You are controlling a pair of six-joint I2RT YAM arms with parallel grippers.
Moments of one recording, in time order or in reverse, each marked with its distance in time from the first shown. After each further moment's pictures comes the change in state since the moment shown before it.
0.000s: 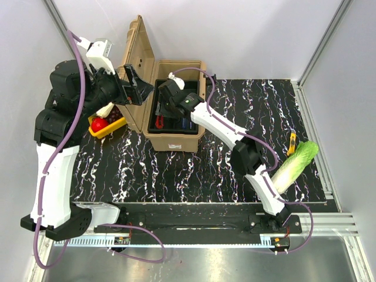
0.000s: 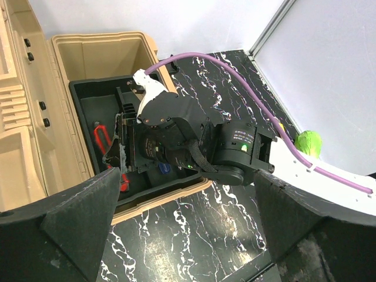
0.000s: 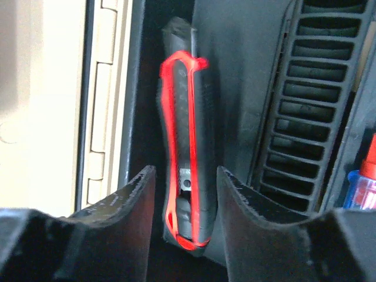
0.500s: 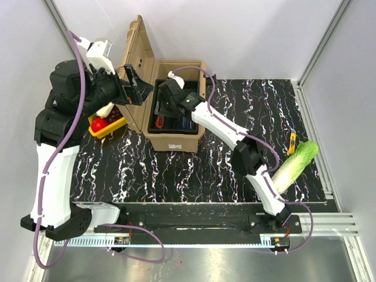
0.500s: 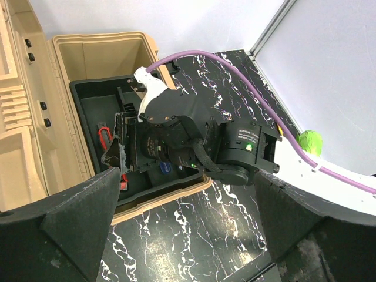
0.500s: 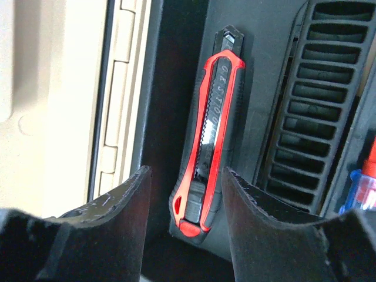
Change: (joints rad) left arm 0.000 0.000 0.000 0.000 -0.003 0.006; right arm 0.000 -0.005 0.006 0.009 -0.018 -0.009
